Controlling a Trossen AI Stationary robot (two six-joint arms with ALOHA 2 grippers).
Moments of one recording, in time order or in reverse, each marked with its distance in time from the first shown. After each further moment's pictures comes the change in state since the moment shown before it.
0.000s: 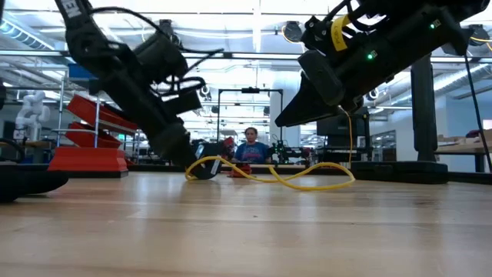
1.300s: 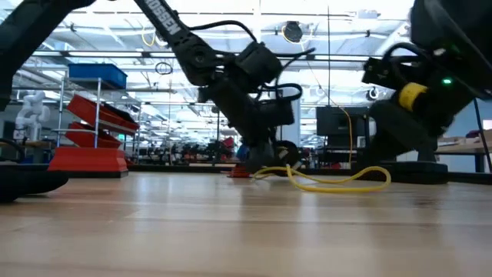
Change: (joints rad) left arm 0.015 0.502 0.746 -0.200 -0.111 0.648; right arm 0.193 0.000 0.000 -0.775 0.084 0.802
